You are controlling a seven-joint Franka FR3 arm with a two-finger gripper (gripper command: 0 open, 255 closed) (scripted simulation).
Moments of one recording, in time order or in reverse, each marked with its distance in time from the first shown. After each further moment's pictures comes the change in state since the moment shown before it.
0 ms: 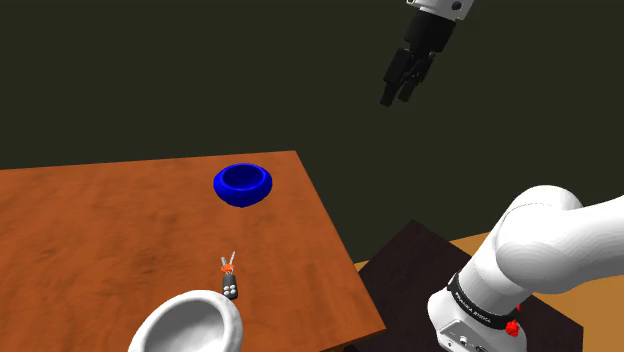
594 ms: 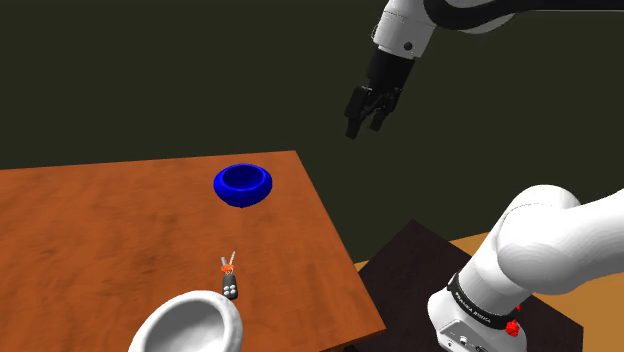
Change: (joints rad) arm 0.024 0.060 0.144 -0.110 0.071 0.153 0.169
